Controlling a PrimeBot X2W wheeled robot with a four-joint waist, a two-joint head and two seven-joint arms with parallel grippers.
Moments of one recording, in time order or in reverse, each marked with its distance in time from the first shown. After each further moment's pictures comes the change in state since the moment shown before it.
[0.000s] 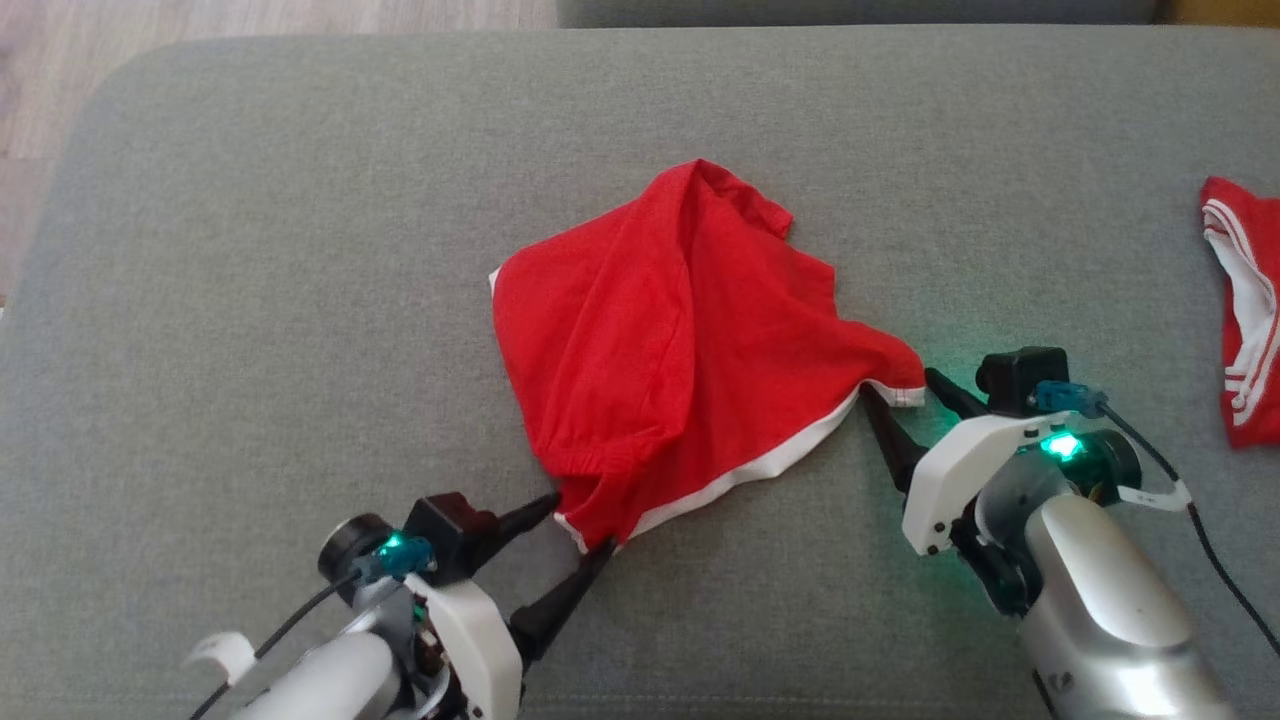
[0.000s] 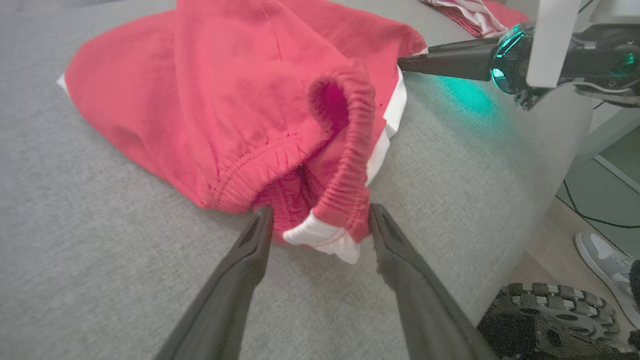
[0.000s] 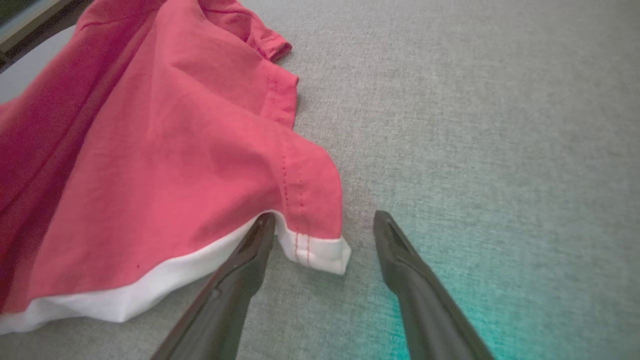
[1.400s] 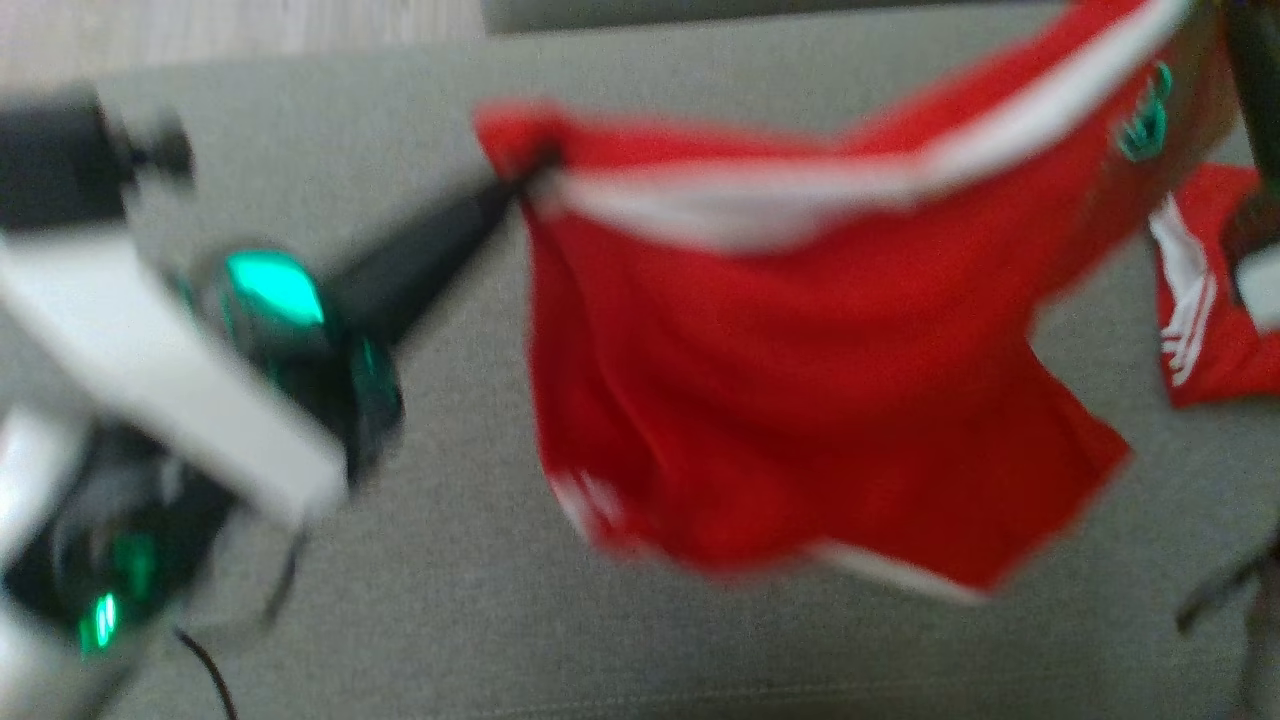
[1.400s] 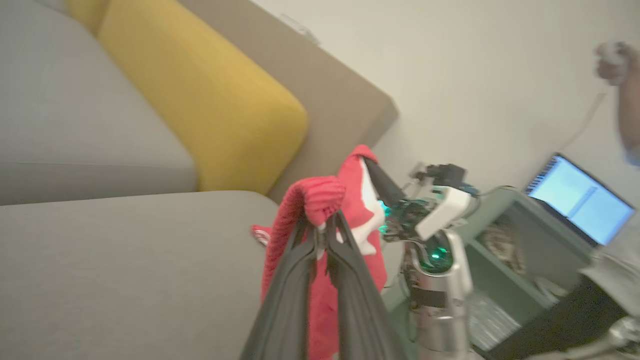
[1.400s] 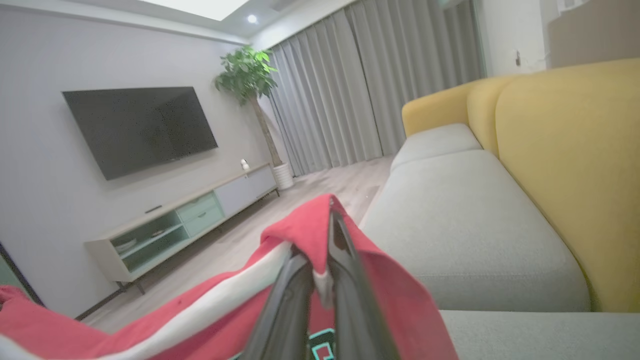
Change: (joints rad) left arm -0.225 0.224 0.342 -0.858 -0.926 0.287 0.327; right arm -0.049 -0.031 -0.381 -1.042 0.421 0.000 0.481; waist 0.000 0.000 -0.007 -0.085
